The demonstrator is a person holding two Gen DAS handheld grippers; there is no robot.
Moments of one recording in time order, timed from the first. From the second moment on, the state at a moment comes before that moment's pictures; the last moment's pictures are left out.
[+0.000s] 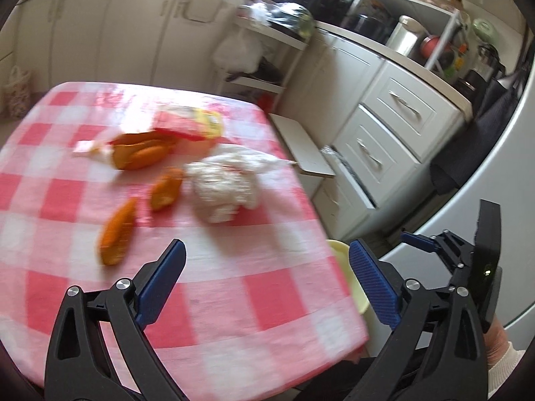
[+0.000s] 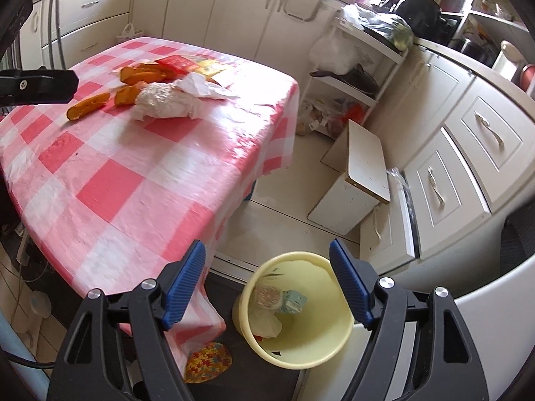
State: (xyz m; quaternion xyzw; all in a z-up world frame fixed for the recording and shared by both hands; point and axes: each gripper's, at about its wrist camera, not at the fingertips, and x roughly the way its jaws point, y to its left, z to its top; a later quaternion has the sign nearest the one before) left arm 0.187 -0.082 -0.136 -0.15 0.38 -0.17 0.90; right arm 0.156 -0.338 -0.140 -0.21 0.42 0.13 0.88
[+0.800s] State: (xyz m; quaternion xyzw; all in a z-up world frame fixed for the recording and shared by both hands) left arm 0.230 -0.023 -0.169 -0.06 0.43 -0.06 0.90; right arm 0.182 -0.259 -0.123 -0.17 0.40 0.21 0.88
